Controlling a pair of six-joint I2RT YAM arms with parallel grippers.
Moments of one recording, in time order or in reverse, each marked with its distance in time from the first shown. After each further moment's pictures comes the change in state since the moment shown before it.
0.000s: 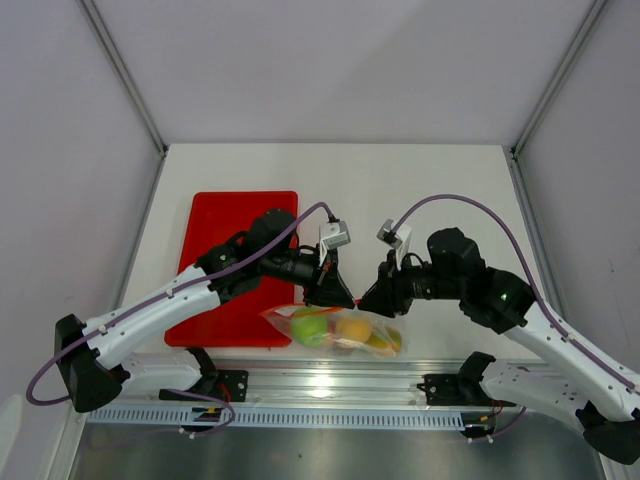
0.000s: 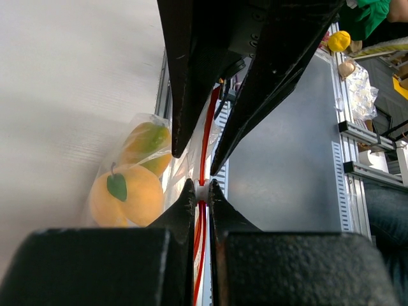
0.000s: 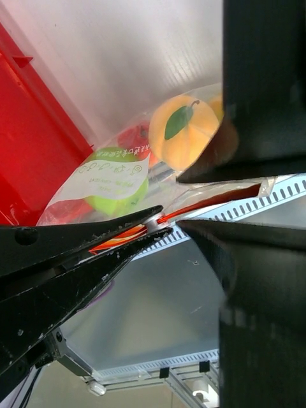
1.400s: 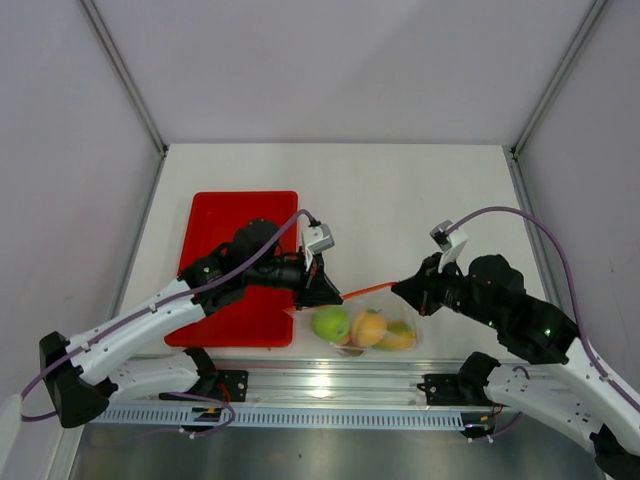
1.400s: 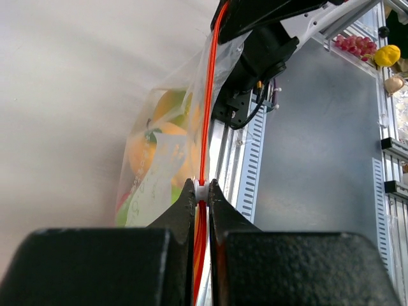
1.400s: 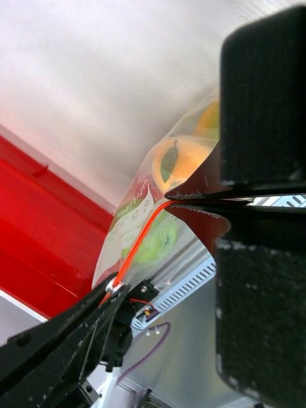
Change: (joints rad) left arm 0.014 -0.116 -0.092 0.000 -0.144 0.023; right arm 0.004 -0.251 -0.076 -0.054 0.404 0.141
